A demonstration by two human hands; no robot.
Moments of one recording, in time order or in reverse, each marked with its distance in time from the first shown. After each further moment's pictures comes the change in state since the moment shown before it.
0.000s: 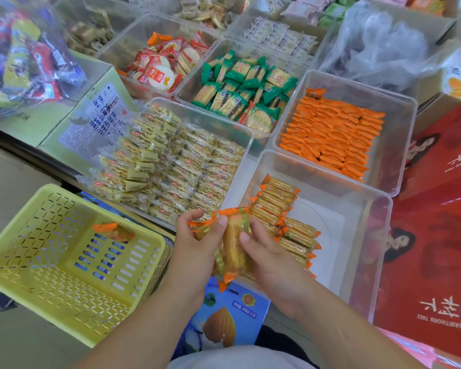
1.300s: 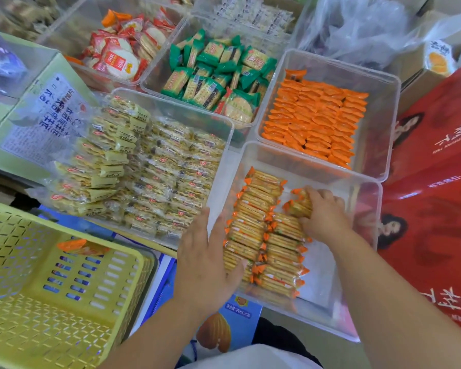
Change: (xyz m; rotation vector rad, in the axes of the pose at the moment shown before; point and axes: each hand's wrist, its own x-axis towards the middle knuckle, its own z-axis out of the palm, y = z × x) left_hand 0.041 -0.059 0.000 1.433 -0.213 0.556; right_hand 0.051 0.002 -0.197 -1.485 0.690 0.377
